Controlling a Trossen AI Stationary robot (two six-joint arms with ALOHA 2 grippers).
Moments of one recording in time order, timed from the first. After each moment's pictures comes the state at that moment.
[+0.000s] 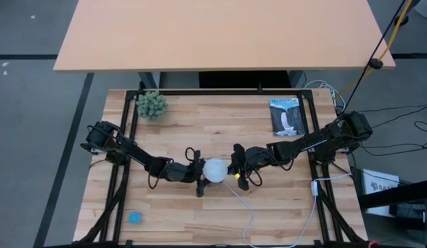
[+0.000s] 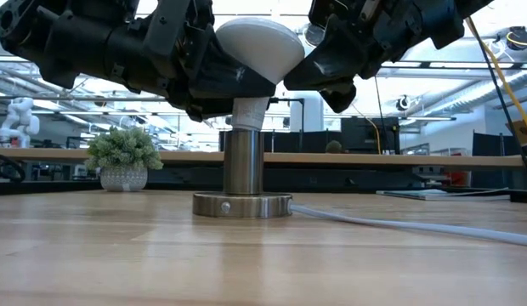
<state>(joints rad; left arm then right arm) -0.35 1.77 0.62 0.93 -0.39 -0.12 0.20 1.56 0.81 0.27 0.00 0.30</state>
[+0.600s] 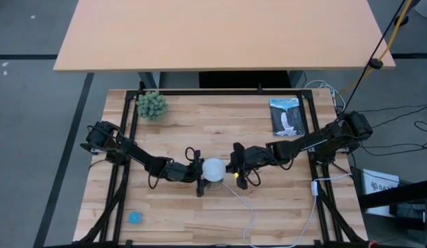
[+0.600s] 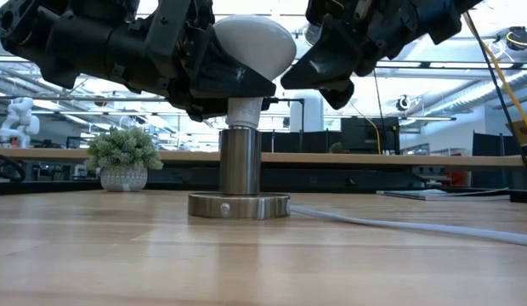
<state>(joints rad) -0.35 1.77 0.62 0.93 -0.39 -0.12 0.20 1.56 0.84 0.23 0.03 0.30</state>
